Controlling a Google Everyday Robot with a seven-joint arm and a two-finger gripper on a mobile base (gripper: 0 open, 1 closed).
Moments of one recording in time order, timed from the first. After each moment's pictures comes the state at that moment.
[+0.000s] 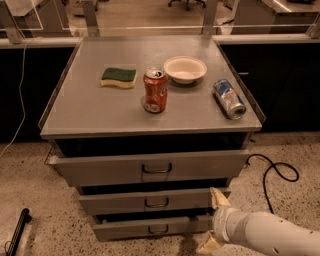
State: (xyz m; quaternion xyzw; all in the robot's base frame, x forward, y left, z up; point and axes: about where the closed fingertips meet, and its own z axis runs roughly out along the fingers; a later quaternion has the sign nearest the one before) arm 0.417 -0.153 0.531 -0.59 0.74 -0.01 0.32
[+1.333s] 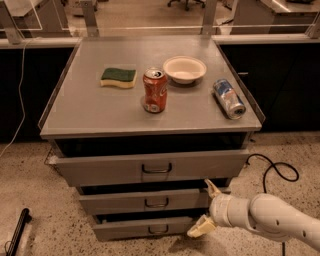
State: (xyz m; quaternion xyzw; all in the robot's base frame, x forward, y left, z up) arm 0.473 -0.138 0.498 -0.53 0.74 0.13 0.39
